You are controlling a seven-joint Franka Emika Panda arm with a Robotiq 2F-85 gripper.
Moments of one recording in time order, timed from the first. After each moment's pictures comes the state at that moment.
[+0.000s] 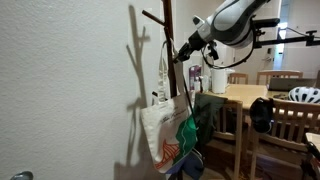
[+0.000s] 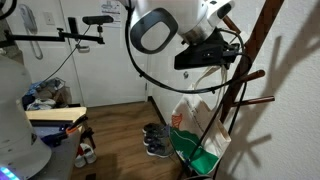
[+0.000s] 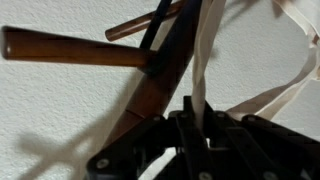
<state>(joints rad) 1.09 -0.19 -1.11 -2.39 0.15 3.27 -0.91</state>
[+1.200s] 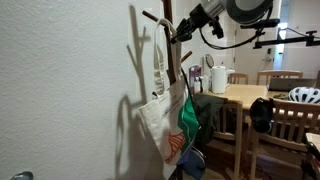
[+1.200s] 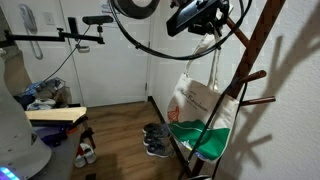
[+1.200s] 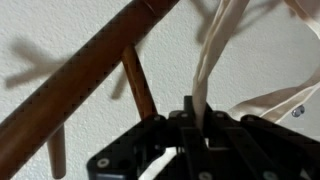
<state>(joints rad) 0.42 -0.31 -0.40 -2.41 -0.13 3.15 -0.79</state>
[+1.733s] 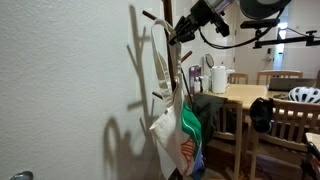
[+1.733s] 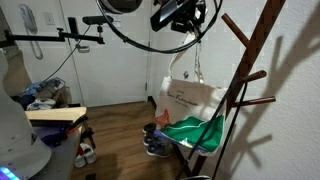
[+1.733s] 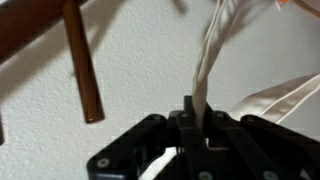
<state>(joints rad) 0.33 -0.39 -0.22 -2.48 -0.16 3.09 -0.76</state>
